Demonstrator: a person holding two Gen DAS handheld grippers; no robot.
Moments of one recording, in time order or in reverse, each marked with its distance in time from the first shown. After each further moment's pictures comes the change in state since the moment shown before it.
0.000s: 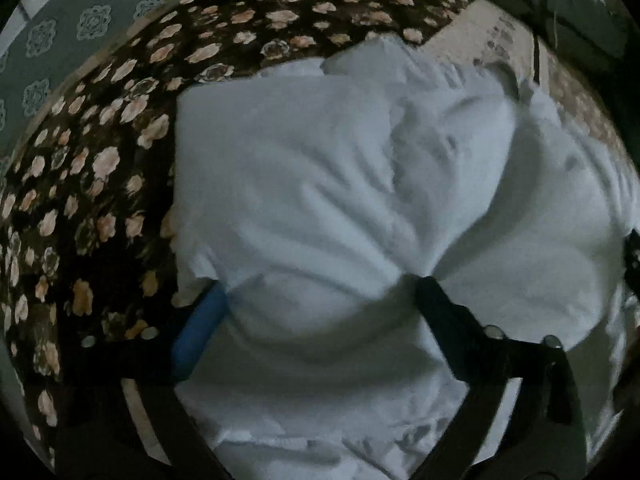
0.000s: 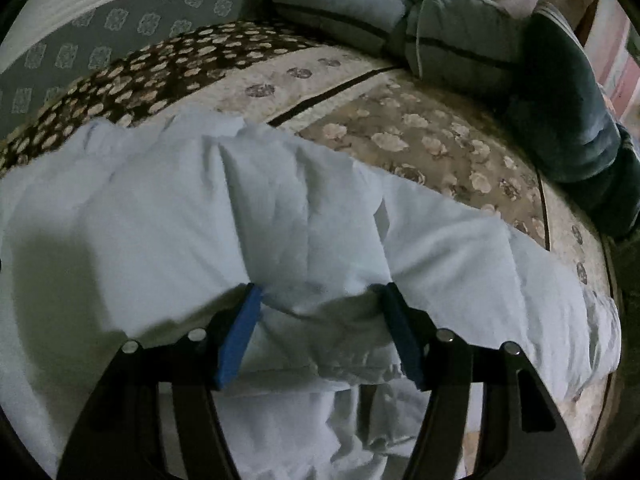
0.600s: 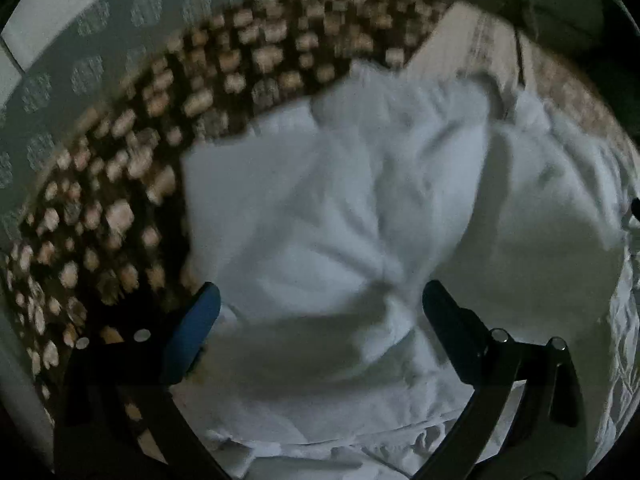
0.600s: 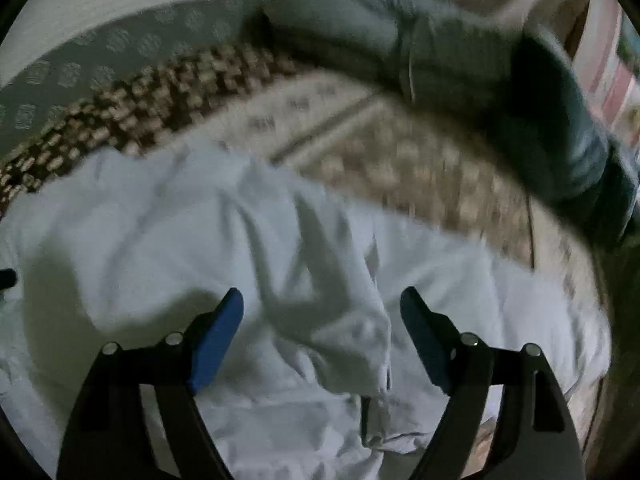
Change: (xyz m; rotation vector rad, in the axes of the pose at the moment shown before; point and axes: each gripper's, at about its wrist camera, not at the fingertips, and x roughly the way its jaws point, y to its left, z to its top) left arm -0.033 -0.004 0.017 0.113 -0.123 0.035; right arm -0.058 0.017 0.035 -0.002 -0.137 -0.028
